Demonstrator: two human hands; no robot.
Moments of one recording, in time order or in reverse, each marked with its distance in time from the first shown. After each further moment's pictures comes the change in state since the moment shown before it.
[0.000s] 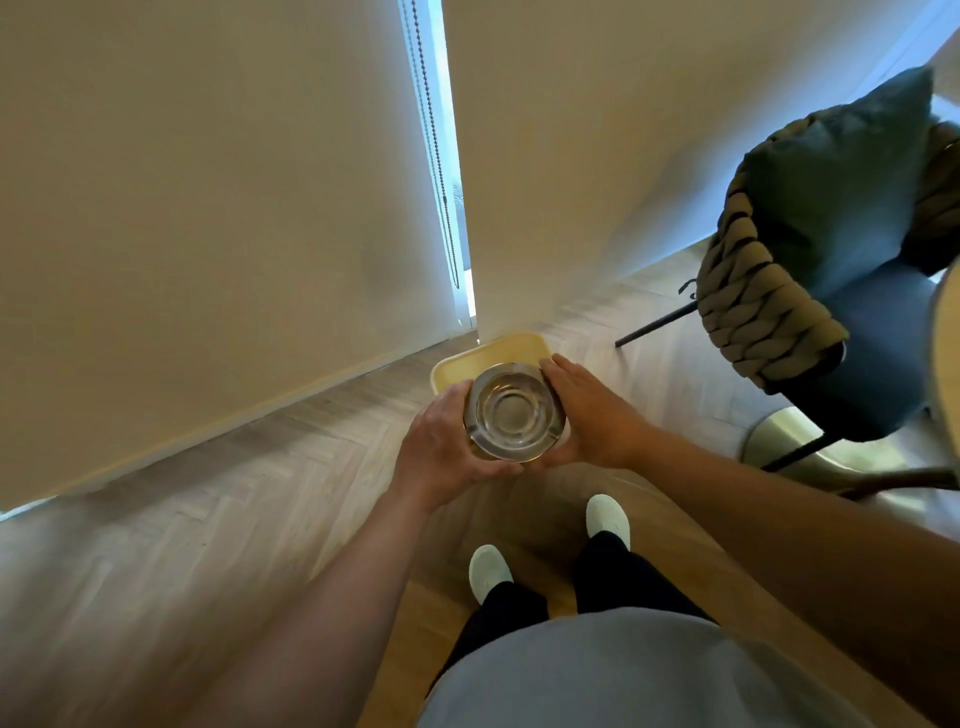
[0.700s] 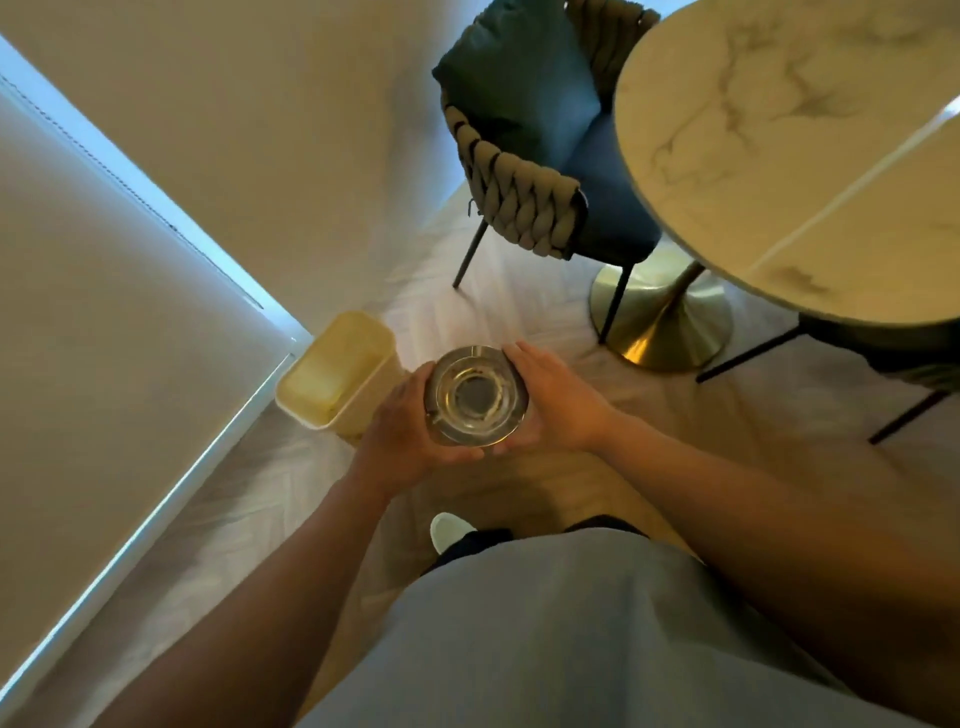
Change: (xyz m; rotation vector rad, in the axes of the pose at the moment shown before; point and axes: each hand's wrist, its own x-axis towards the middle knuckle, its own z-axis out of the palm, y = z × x) left_hand -0.041 0.094 0.069 -0.096 -0.418 0.390; right_hand -0.204 0.011 0.043 0.135 0.401 0.356
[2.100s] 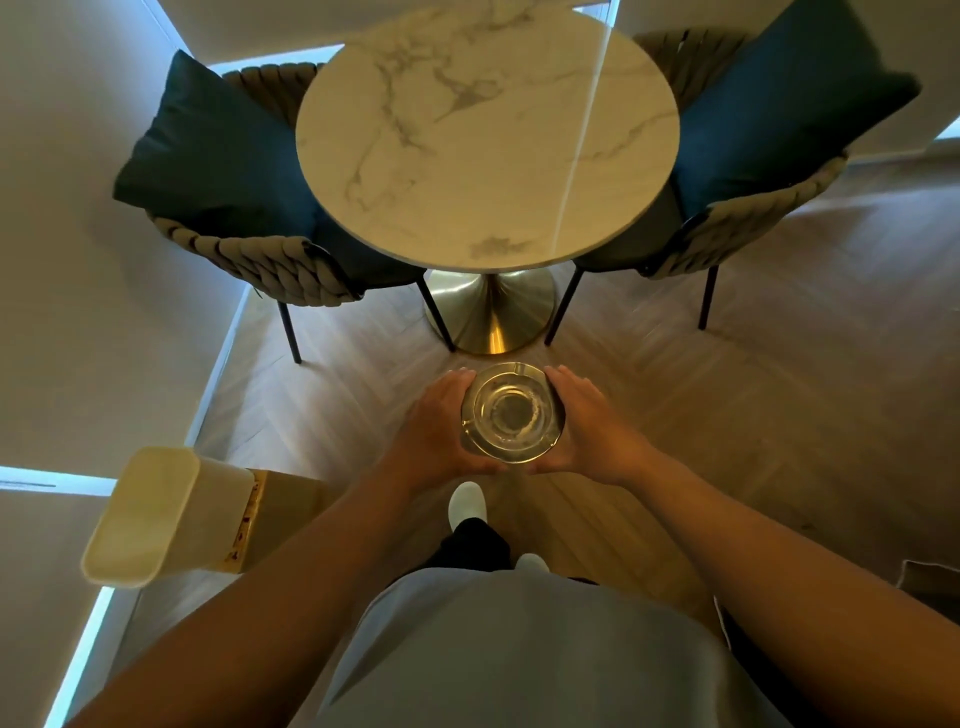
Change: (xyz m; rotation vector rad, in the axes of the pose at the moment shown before) left_hand 0.041 0.232 0.235 0.213 -0.491 0.469; right_hand -0.309 0.166 -0.072 0.192 0.440 0.450
